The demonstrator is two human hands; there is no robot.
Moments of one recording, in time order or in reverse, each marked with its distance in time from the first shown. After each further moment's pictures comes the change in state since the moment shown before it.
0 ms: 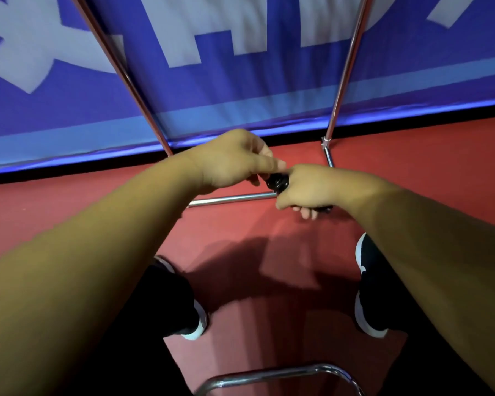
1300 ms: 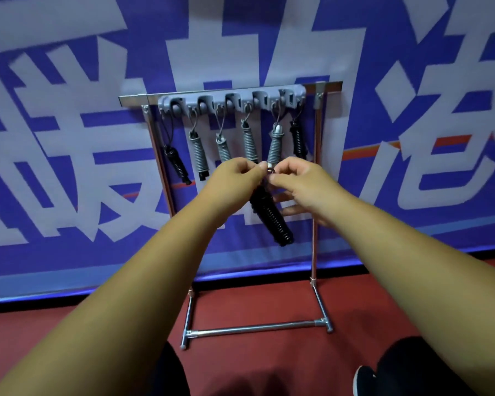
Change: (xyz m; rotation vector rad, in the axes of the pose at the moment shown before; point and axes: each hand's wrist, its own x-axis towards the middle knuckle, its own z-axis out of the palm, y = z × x) left_hand -0.138 0.233 -0.105 -0.151 0.607 0.370; right_hand -0.256 -0.154 -0.170 0.761 0.610 -0.583
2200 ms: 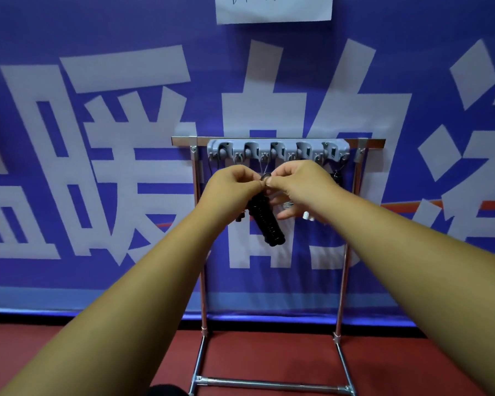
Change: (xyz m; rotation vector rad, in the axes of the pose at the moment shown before) left_hand 0.039 0.021 -0.106 -0.006 0.199 0.070; right_hand 0.076 -0.104 0.069 -0.150 -0.018 -0.050
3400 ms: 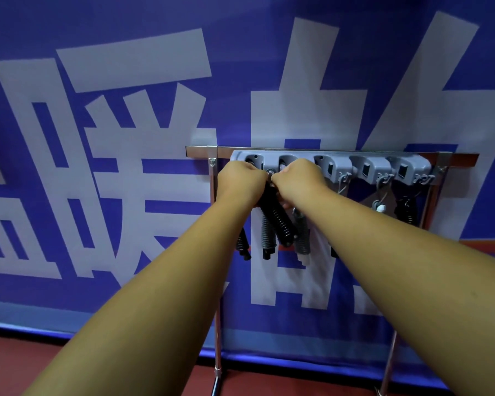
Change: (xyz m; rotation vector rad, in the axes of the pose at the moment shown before) left_hand 0.200 -0.079 -0.013 0.129 0.284 -0.206; right_hand 0.228 0.015 0.076 -0.419 0.252 -0.011
